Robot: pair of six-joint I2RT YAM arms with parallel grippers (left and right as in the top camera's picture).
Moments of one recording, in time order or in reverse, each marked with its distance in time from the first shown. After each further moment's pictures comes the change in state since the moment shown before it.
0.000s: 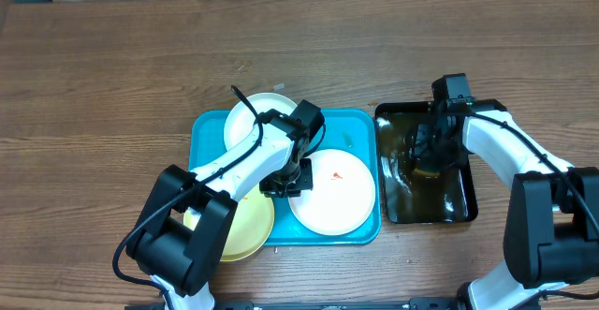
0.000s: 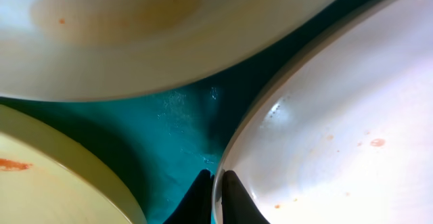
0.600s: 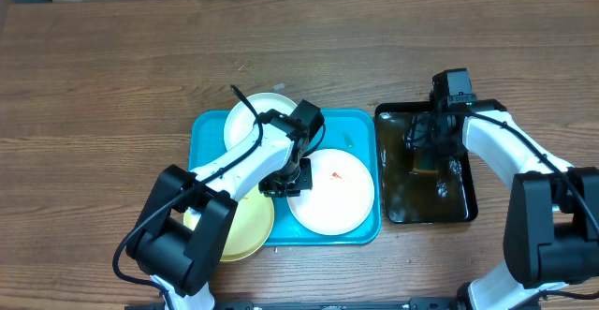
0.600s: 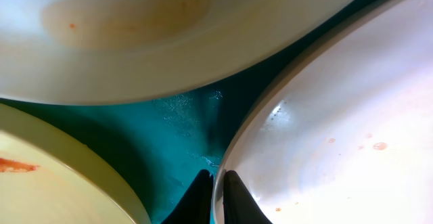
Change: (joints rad) left arm 0.000 0.000 -0.002 0.000 -0.013 0.000; right arm 0.000 0.000 -0.001 0.116 0.000 0.000
